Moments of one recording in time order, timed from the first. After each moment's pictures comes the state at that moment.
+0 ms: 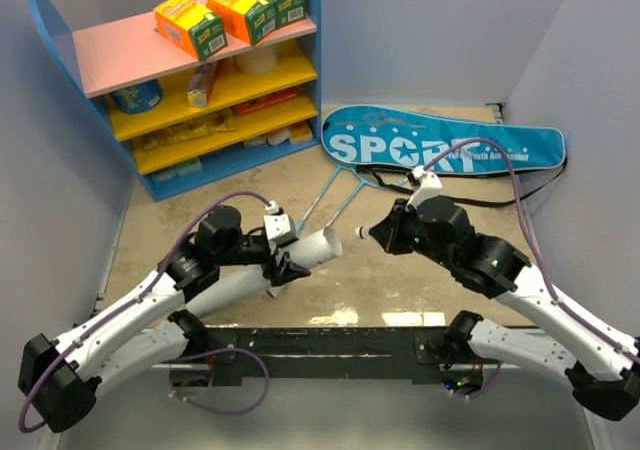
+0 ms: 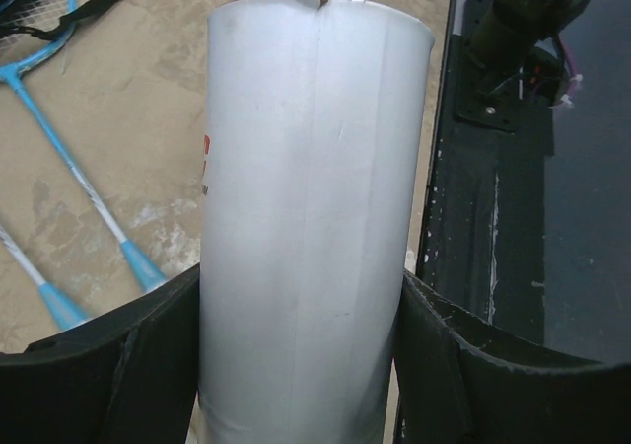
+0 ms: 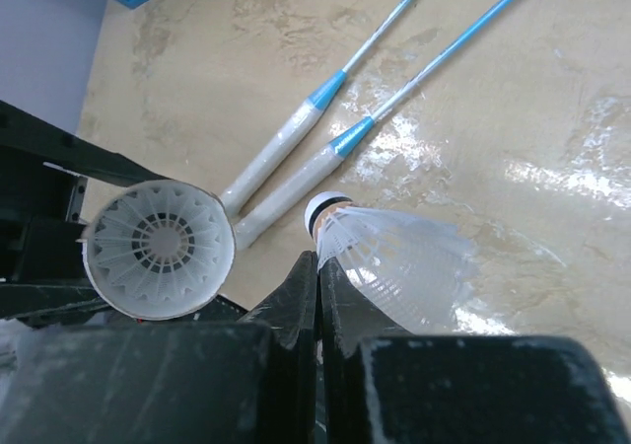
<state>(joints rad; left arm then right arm) -0.68 0.83 0.59 -0.13 0.61 0.11 0.86 0.83 0.92 -0.60 0.19 0.71</state>
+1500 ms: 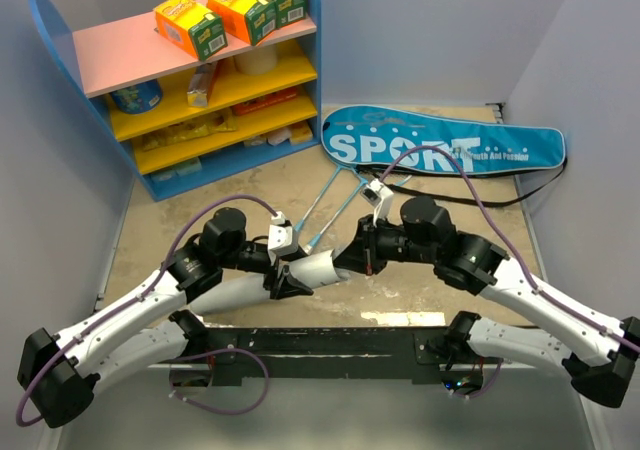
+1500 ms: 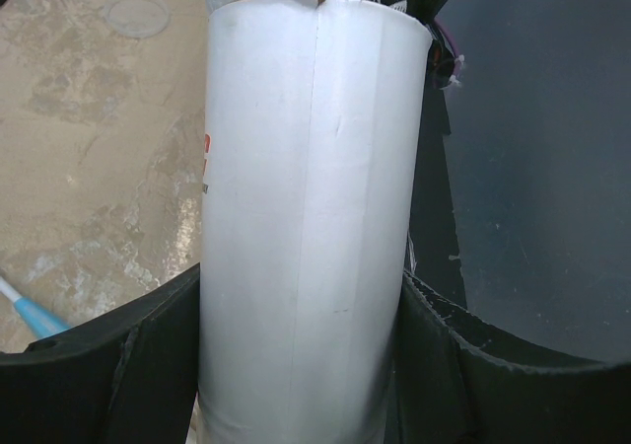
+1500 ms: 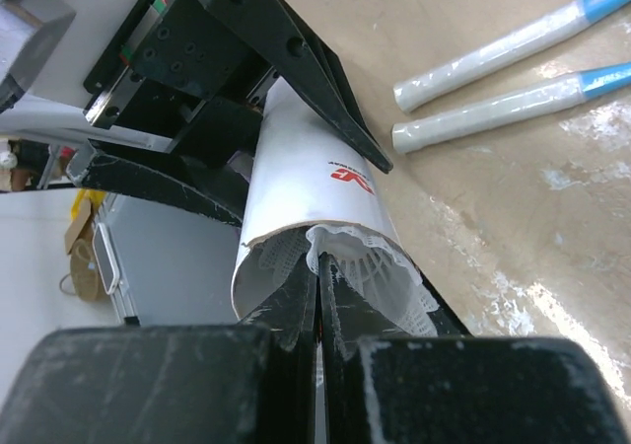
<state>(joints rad) -0.73 0.85 0.59 -0.12 0.82 0.11 0.91 0.91 0.93 -0.47 -0.30 0.64</state>
